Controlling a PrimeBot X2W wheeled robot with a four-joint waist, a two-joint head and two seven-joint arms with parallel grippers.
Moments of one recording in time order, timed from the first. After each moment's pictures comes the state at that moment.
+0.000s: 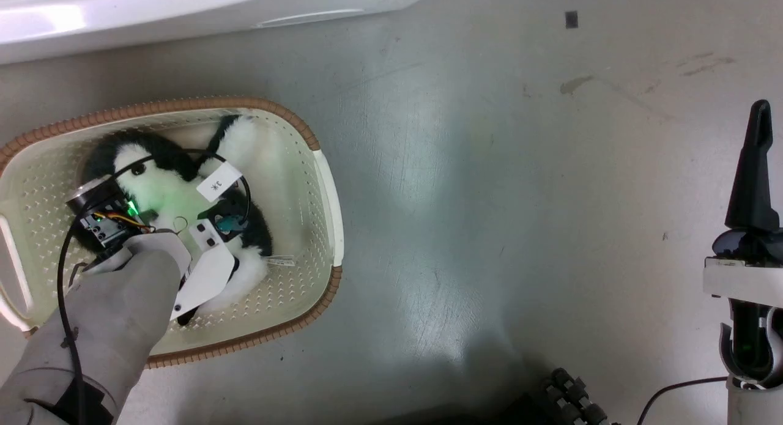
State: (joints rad) left arm -0.97 0.35 -0.92 1.27 0.10 -0.13 0.17; right arm -0.30 -0.05 -0.20 -0.08 0.29 0.13 -0.26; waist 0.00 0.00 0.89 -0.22
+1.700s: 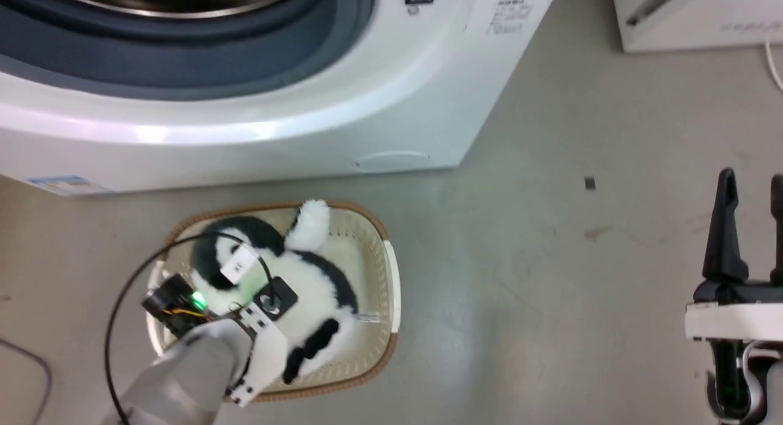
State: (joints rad) left arm -0.77 0.24 -0.89 1.29 -0.13 -0.11 -0.13; right arm -0.21 -0.05 -0.21 0.02 0.26 0.13 -0.26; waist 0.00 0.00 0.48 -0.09
